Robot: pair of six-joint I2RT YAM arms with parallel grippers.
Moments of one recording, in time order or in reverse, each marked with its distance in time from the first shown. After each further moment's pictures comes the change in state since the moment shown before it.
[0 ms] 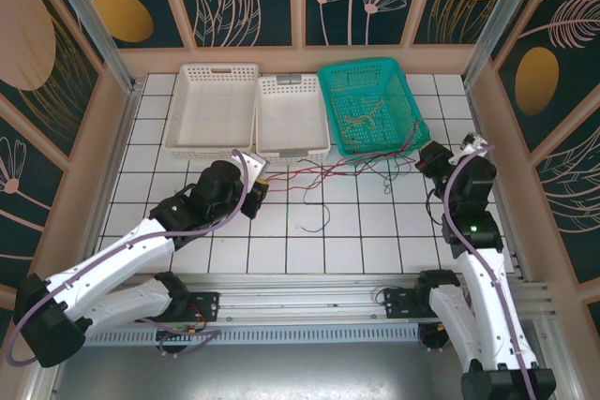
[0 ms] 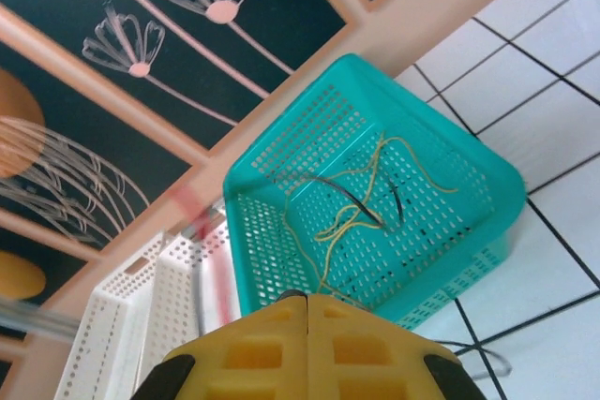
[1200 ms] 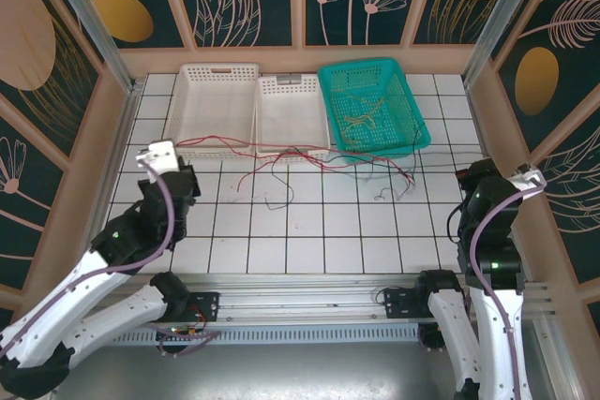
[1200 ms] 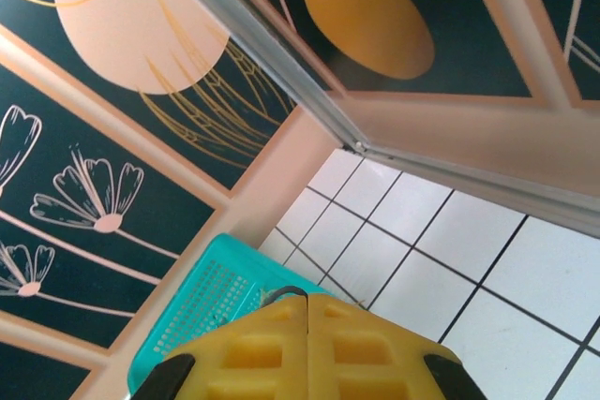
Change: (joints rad) left arm -0.002 -0.319 0.124 -0.269 -0.894 -0.237; right arm -0.013 -0.177 0.147 -0.295 0.504 0.087
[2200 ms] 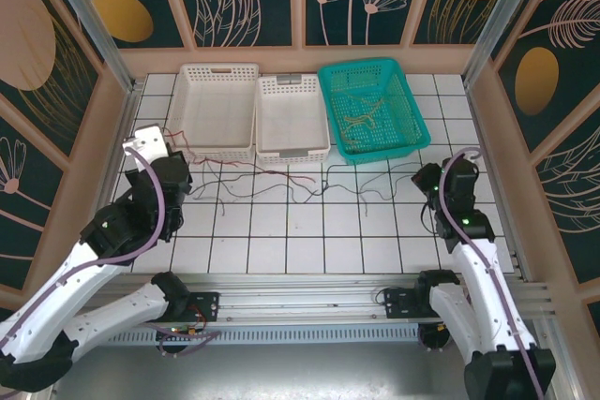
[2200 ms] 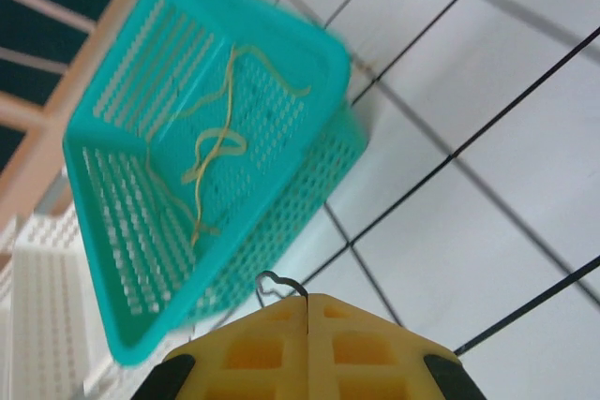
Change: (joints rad) left arm 0.001 0.108 0.175 -0.080 -0.061 -0.008; right arm 0.045 0.275 -0.234 0.160 -0.438 0.006
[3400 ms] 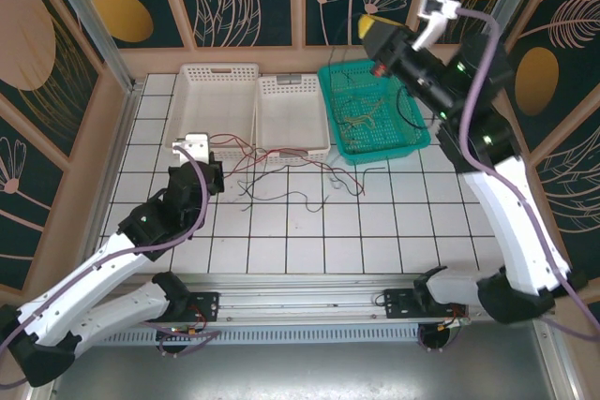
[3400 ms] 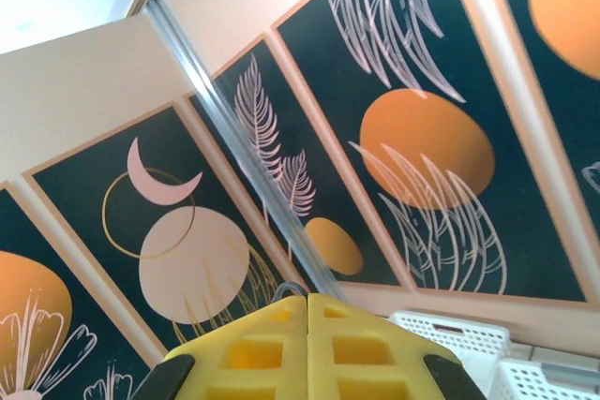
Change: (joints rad) left arm 0.002 0.041 -0.225 0.276 0.274 0.117; right arm 0.428 0.579 1.230 0.097 -0.270 -0.291
